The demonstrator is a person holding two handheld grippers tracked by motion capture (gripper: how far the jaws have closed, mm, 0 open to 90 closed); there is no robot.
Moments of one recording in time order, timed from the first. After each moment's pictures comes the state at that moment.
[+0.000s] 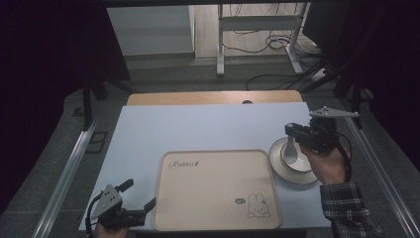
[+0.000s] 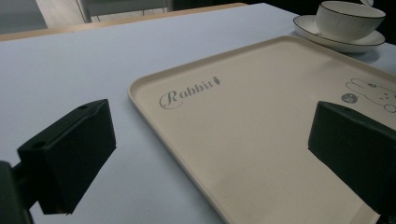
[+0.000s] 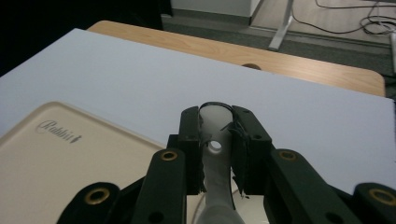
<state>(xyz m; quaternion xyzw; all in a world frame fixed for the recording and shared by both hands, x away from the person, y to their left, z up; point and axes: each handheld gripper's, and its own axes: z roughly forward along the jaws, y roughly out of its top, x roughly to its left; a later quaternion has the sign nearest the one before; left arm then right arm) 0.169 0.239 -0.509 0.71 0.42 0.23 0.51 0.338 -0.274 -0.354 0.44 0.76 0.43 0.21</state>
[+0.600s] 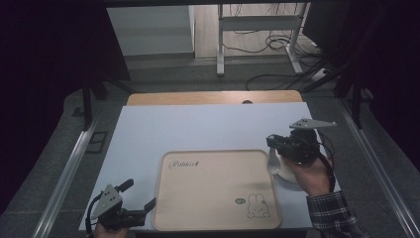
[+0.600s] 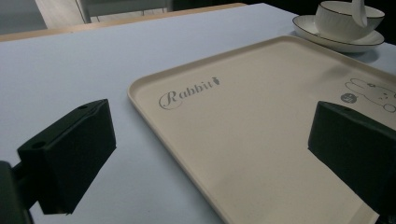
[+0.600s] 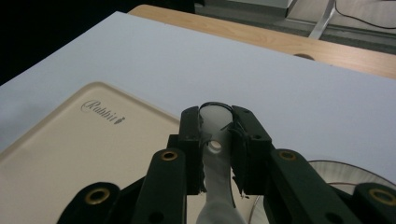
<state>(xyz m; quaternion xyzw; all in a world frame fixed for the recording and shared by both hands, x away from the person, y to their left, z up) 0.169 0.239 -0.509 0.71 0.42 0.23 0.51 0.321 -0.238 -0.375 0.41 0.79 0.43 0.17</state>
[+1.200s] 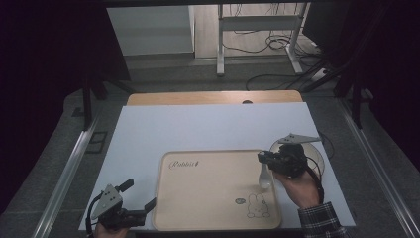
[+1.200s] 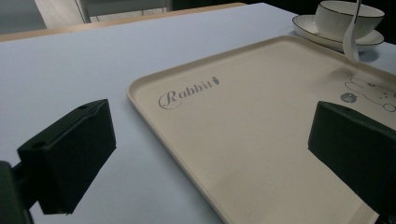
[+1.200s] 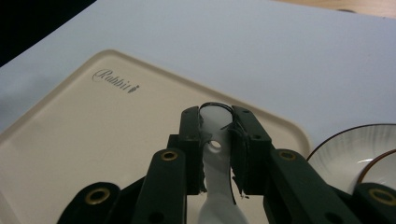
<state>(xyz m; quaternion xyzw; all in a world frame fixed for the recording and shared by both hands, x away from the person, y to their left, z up) 0.169 0.238 -0.509 0.71 0.42 0.23 0.51 0.309 -0.226 -0.419 0.42 0.80 0.42 0.12</state>
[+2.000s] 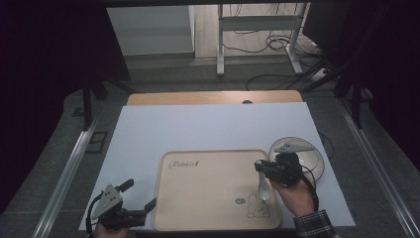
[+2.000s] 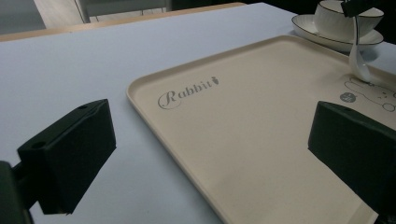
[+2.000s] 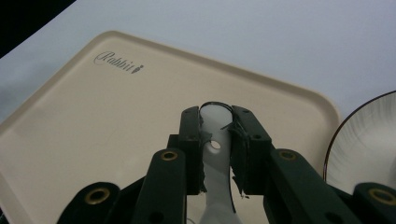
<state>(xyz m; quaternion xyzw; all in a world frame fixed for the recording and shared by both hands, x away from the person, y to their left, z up) 0.169 0.238 -0.509 0.71 0.41 0.23 0.51 0.302 -0.224 -0.448 0.44 0.80 0.41 0.10</state>
